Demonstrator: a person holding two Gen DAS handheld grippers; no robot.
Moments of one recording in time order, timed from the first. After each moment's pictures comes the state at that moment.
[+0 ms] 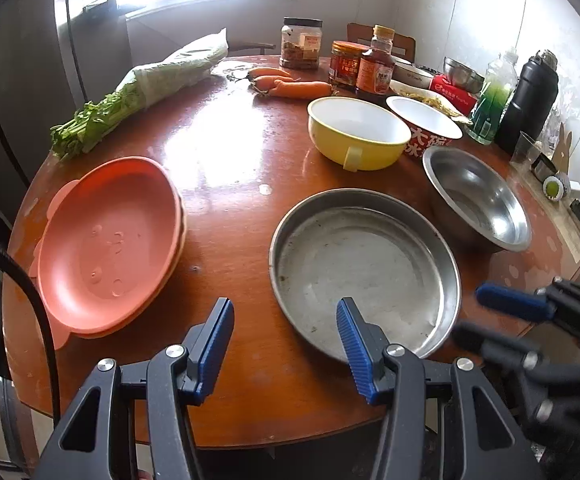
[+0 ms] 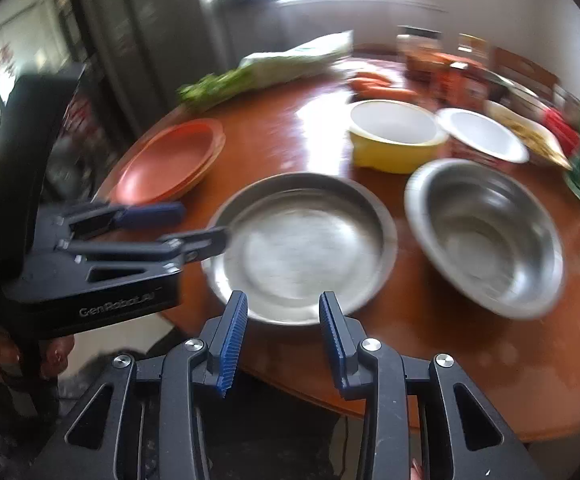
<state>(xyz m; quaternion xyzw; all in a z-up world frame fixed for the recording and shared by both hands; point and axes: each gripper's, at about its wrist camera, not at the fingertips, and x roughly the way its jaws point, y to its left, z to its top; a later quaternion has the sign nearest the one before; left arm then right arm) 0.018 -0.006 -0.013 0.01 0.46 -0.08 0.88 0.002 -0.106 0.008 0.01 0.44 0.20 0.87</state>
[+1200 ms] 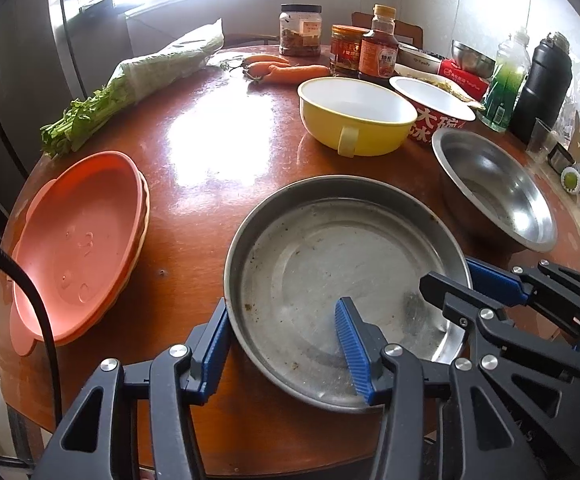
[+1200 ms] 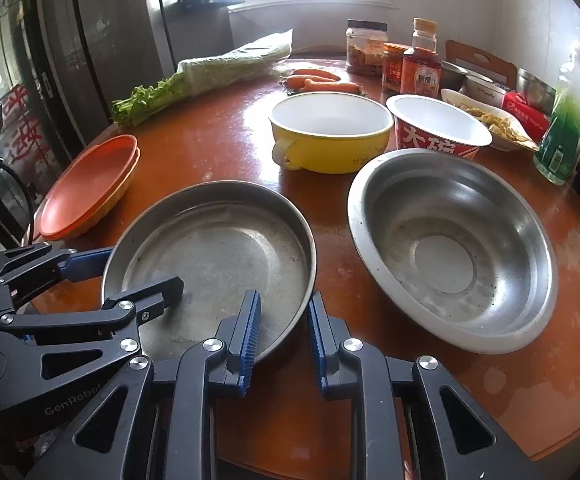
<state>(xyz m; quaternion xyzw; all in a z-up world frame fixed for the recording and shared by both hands) 0.034 -0.028 -0.034 0.03 0.47 -0.06 0.88 0.040 -0.104 -0.024 0.00 0.44 0.13 0.89</state>
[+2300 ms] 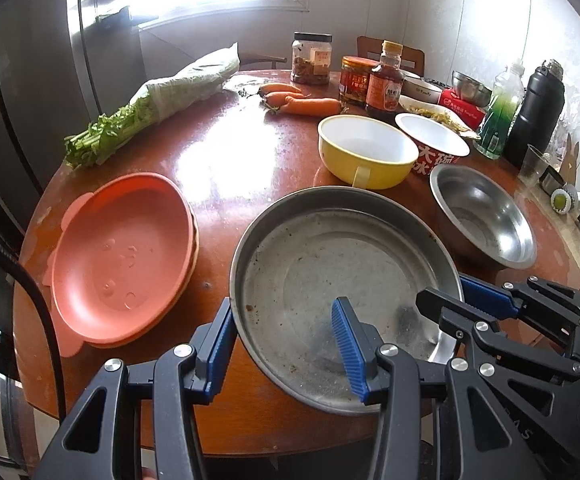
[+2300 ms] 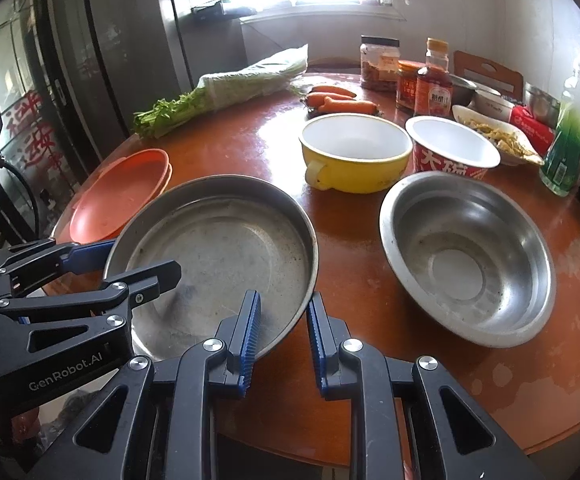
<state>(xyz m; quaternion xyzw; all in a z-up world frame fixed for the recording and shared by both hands) 0.018 -0.003 0.000 0.02 0.44 -0.06 0.90 0.028 -0.090 0.000 0.01 0.42 0.16 0.89</state>
